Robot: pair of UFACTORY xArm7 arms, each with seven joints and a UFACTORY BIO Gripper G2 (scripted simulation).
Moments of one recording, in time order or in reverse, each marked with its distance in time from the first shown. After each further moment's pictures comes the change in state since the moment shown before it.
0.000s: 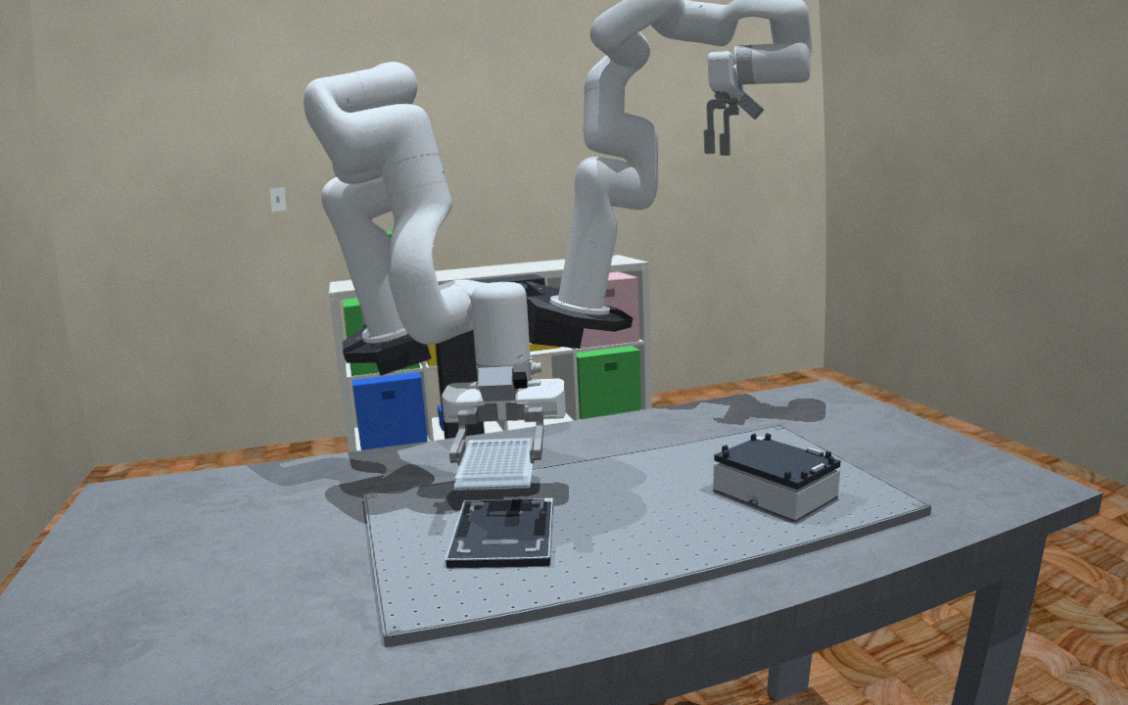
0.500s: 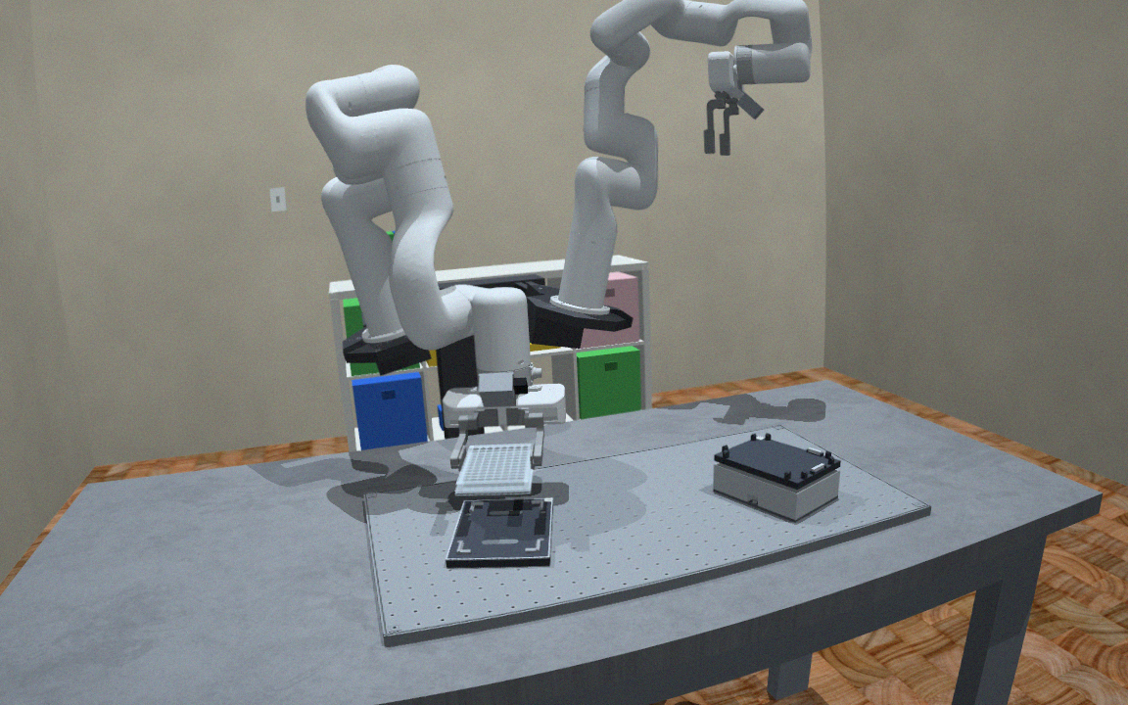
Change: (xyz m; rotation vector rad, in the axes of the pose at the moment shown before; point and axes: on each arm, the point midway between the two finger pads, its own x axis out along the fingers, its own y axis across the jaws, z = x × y) left arm 0.000 0.000 0.000 0.000 0.000 0.000; right arm -0.001 0.000 -0.008 -0.001 0.001 0.000
